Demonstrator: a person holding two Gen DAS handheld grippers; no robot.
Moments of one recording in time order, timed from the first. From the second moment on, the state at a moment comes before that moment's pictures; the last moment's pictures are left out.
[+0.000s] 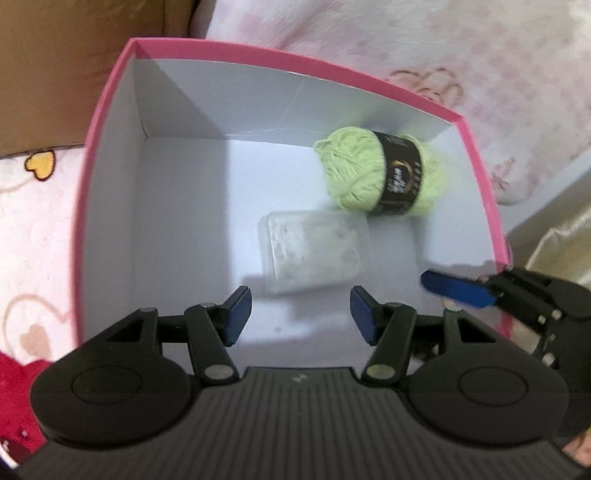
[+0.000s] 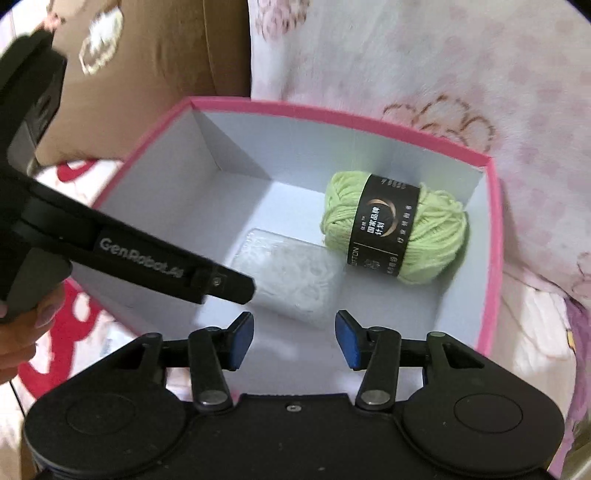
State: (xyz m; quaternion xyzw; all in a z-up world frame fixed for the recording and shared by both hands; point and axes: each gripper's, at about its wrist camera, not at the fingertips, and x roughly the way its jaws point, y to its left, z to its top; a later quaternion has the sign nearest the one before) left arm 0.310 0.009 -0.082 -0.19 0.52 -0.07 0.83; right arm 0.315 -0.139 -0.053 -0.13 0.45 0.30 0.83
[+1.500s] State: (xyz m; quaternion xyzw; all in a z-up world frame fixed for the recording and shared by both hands) left arm 0.080 0.027 0.082 -0.05 0.50 -0.16 0.85; right arm 0.088 -0.191 0.084 -0.16 0.35 0.35 0.86
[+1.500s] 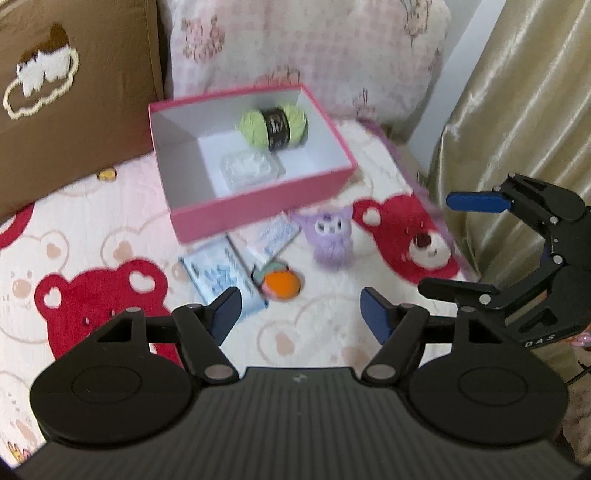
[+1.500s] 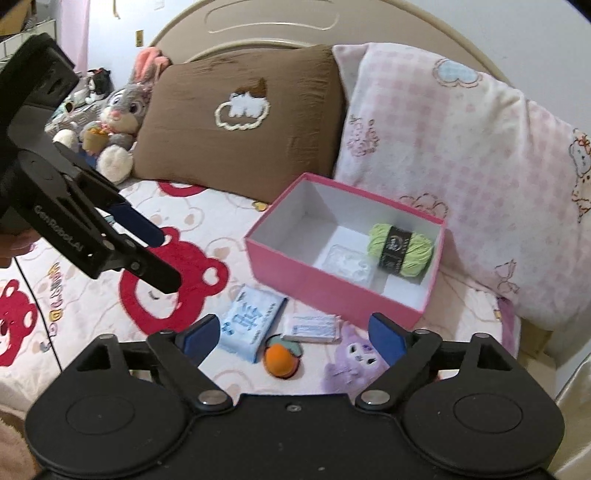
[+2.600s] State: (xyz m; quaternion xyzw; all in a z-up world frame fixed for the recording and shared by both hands) left arm 0.083 0.060 -0.039 -0.11 0.43 -0.13 0.88; right arm 0.076 -0.104 -0.055 -0.11 0.38 0.40 0.83
